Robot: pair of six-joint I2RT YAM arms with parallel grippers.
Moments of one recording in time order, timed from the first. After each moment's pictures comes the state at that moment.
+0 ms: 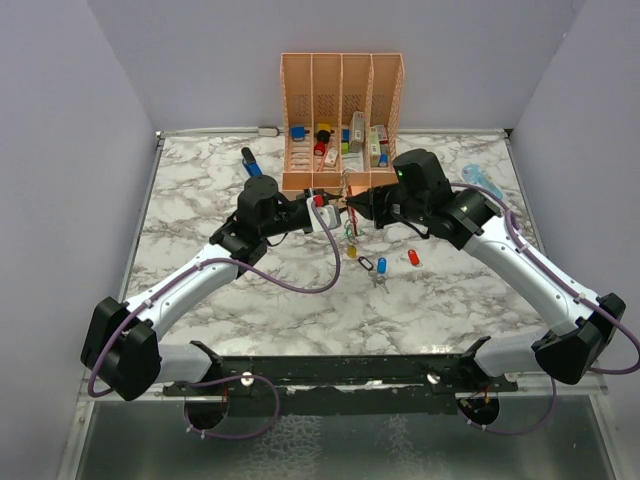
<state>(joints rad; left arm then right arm) -0.61 1.28 0.94 0.22 0.62 0.66 0.70 1.35 1.42 -0.74 0.03 1.95</state>
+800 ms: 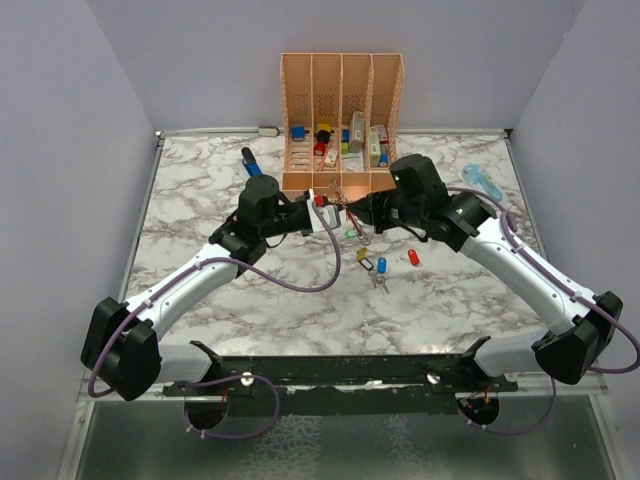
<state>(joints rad) -0.60 1.28 0.94 0.18 0.62 0.65 0.70 1.35 1.38 -0.73 0.02 1.95</state>
